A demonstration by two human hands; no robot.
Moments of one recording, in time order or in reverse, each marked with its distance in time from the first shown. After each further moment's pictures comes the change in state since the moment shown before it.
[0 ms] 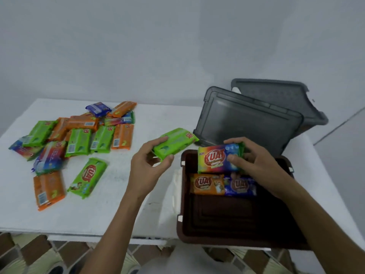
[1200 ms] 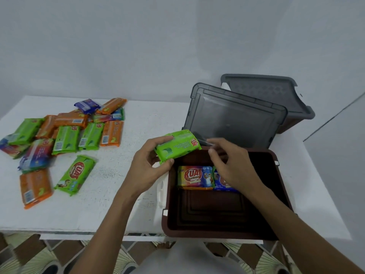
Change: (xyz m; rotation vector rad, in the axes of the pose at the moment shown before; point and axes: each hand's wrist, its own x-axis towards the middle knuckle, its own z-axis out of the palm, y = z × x) left_hand -0.005 0.009 0.024 -0.054 -0.257 0.034; right_hand 0.009 0.031 0.021 -0.572 0.317 -0.362
